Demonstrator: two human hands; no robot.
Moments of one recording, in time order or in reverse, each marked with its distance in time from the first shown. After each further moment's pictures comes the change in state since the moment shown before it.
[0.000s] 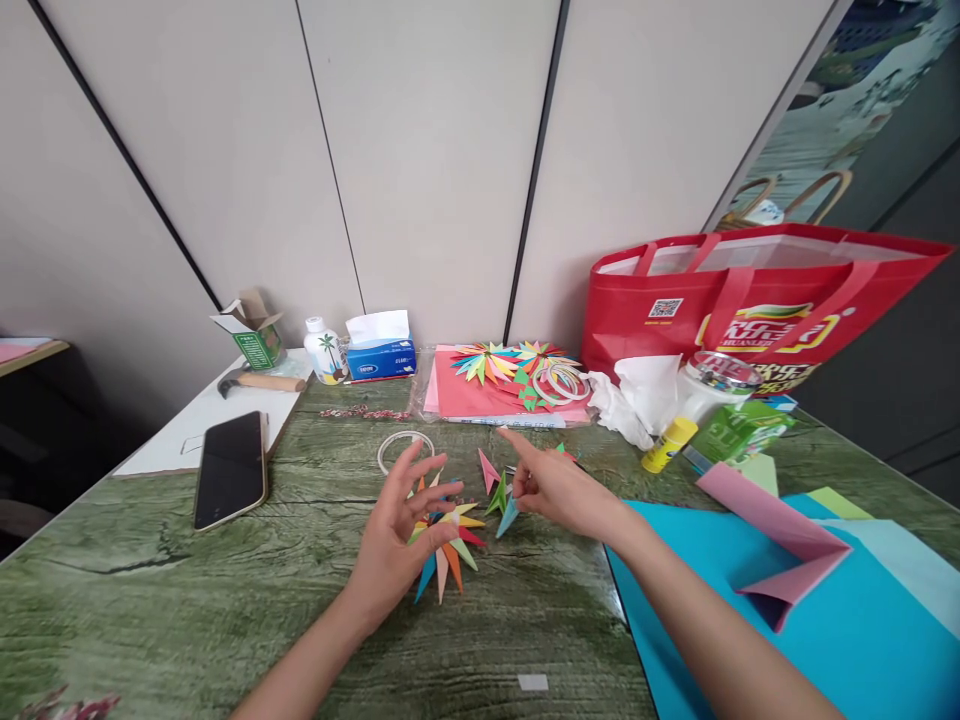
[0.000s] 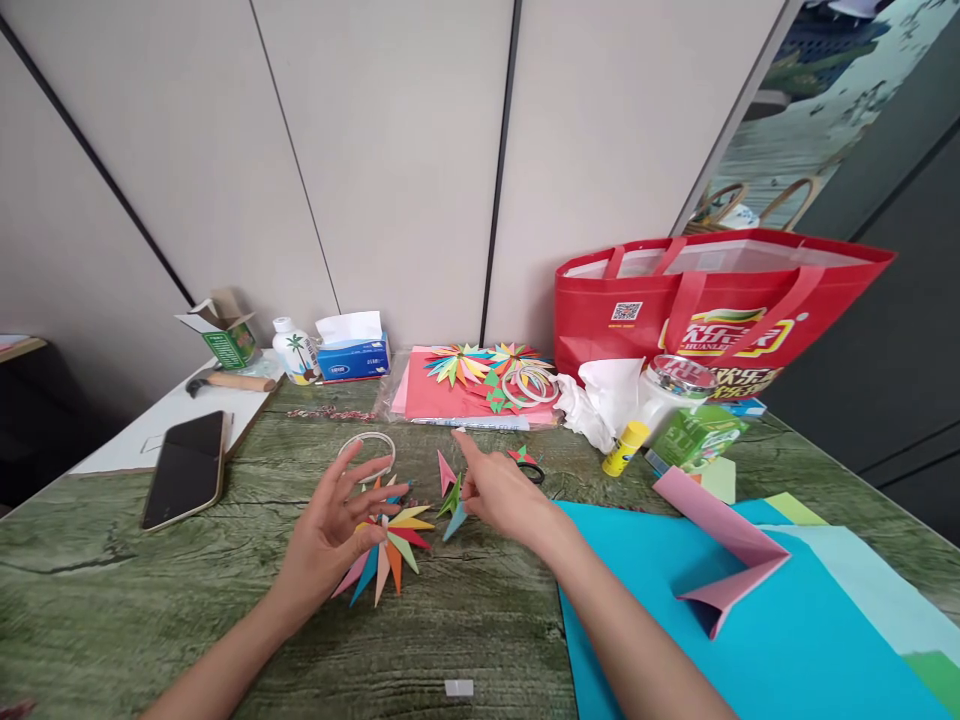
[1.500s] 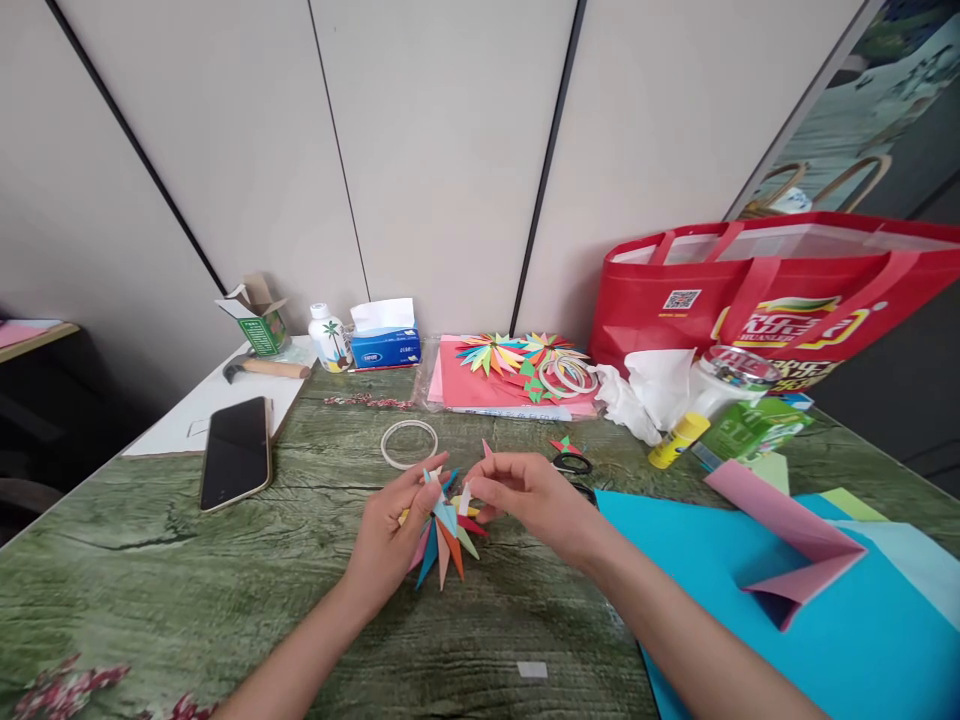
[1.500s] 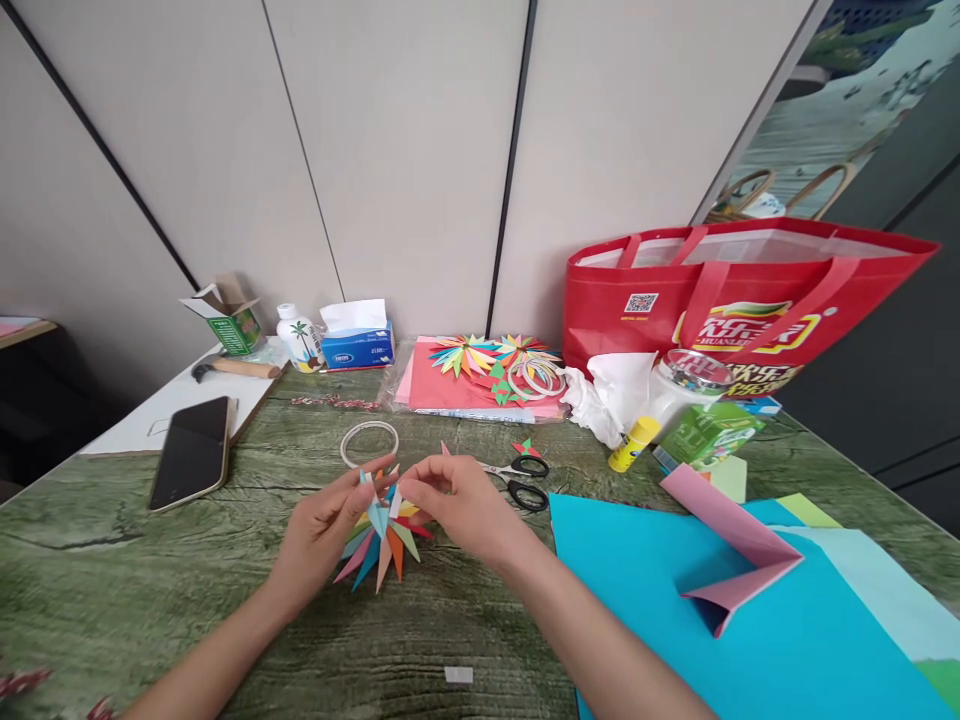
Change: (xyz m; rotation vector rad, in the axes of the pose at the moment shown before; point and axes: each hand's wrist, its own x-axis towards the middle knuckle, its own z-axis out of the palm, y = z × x) left_hand 0.001 0.009 -0.002 0.456 0.034 0.030; right_hand -0.007 -0.049 0.021 0.765 -0.044 0.077
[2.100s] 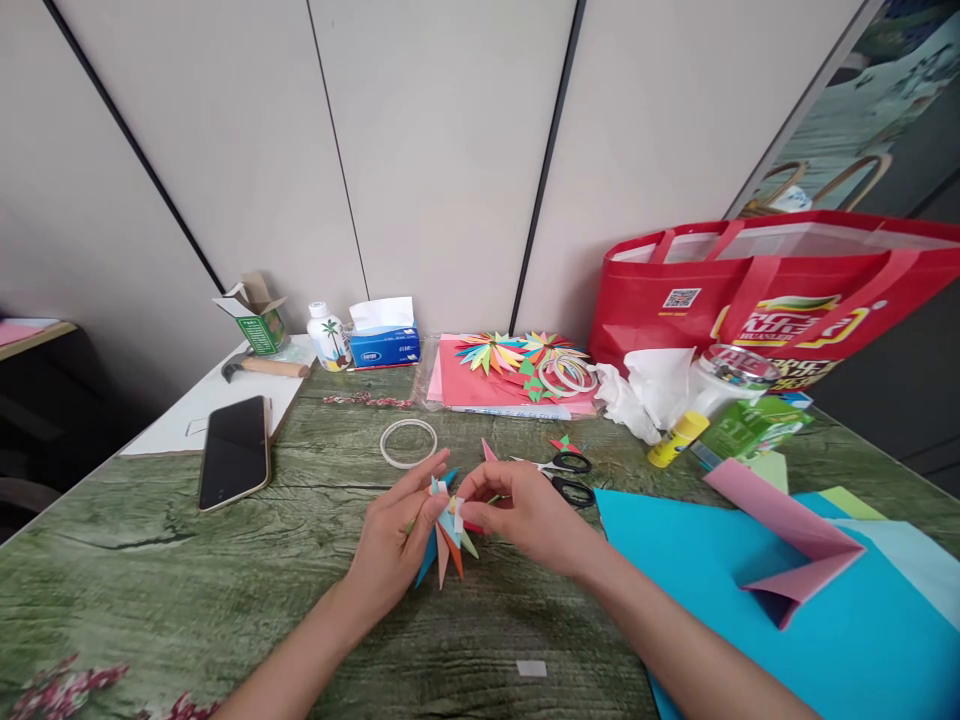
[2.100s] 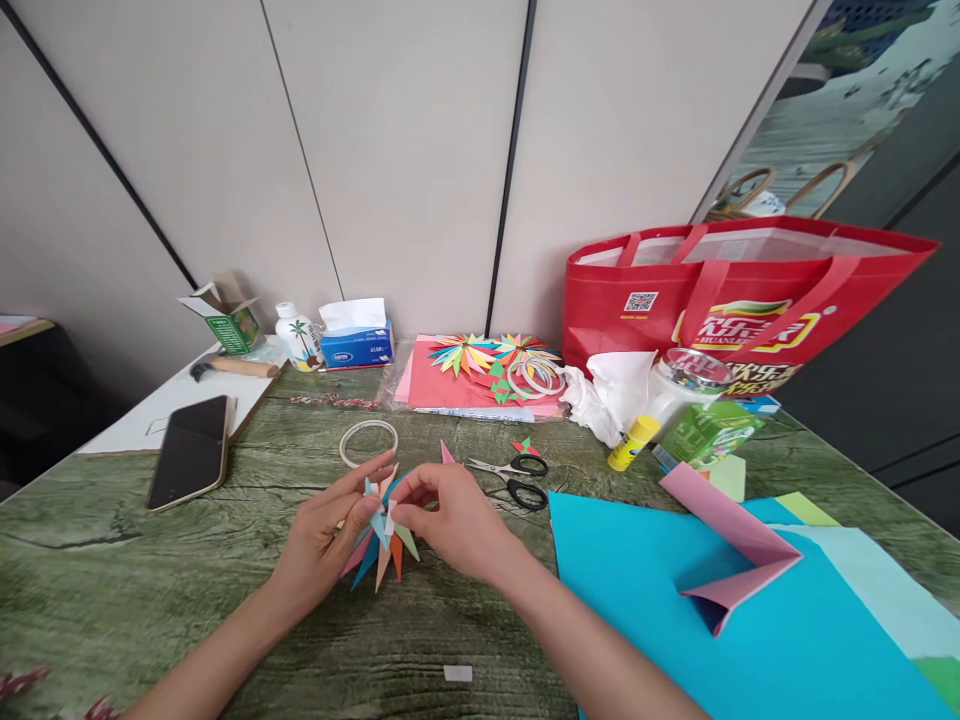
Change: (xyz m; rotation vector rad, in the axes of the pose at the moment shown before) left_hand -0.004 -0.002 -0.001 0.320 -0.027 0.284; right_hand 0.000 0.003 0.009 -0.196 0.000 -0.030
